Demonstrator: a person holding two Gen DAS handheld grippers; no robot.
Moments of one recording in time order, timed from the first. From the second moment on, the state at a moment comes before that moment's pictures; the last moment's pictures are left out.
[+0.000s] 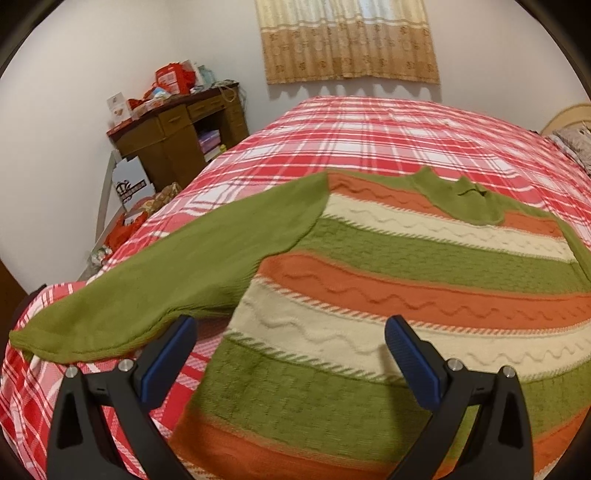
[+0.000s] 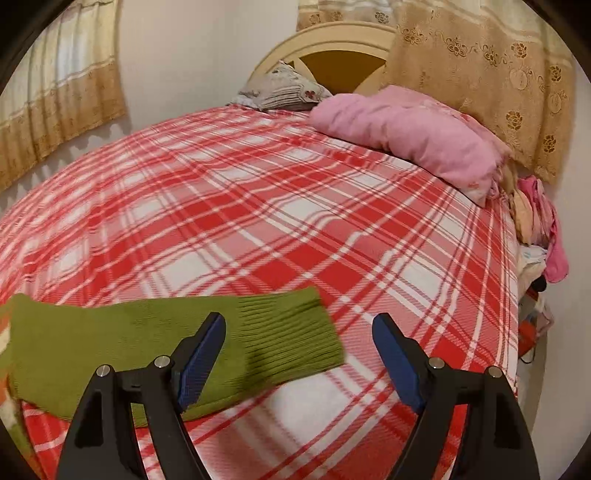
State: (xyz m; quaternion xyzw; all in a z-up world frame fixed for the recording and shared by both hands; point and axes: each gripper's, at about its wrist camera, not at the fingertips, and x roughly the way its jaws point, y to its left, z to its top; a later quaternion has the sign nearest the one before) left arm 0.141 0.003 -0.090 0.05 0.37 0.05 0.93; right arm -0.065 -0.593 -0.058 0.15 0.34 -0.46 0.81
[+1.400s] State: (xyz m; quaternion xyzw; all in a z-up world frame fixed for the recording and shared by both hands) left arm 0.147 0.020 -0.109 -0.01 0.40 0.01 0.92; right arm -0.038 -0.573 -0.064 0.13 0.35 -0.42 0.83
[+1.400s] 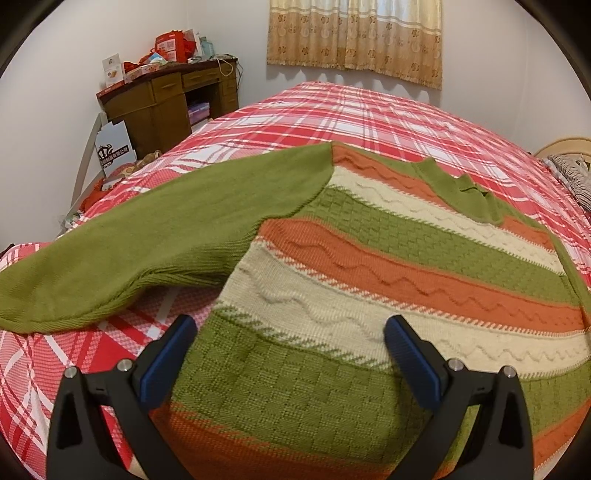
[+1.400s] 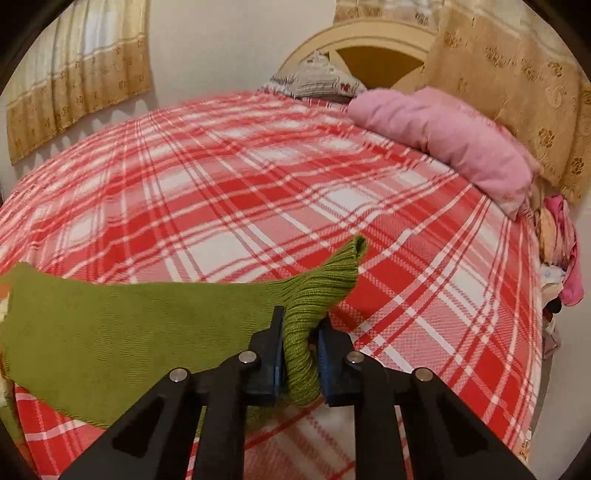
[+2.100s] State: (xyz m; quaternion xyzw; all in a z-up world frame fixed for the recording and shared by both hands) left arm 0.145 0.023 -0.108 -0.02 0.40 0.00 0.92; right arm -0.007 -0.467 0.013 0.17 0.28 -0.25 0.91
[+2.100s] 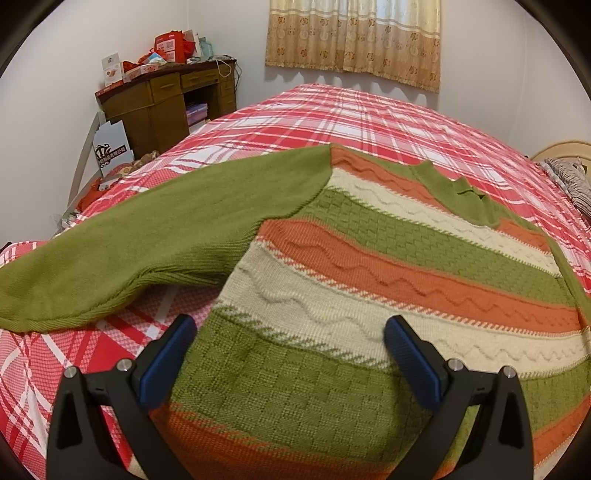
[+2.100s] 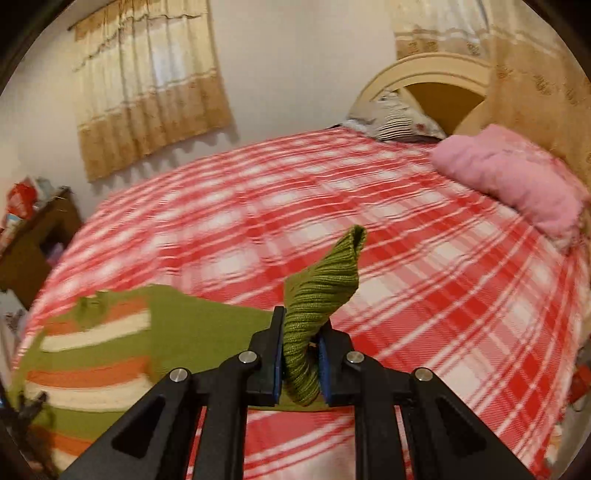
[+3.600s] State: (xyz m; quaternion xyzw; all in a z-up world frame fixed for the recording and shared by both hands) left arm 0.097 0.102 -0.114 -0.02 0.35 0.02 0.93; right arm 0.259 -0.083 -0.092 0.19 0.38 0.15 0.89
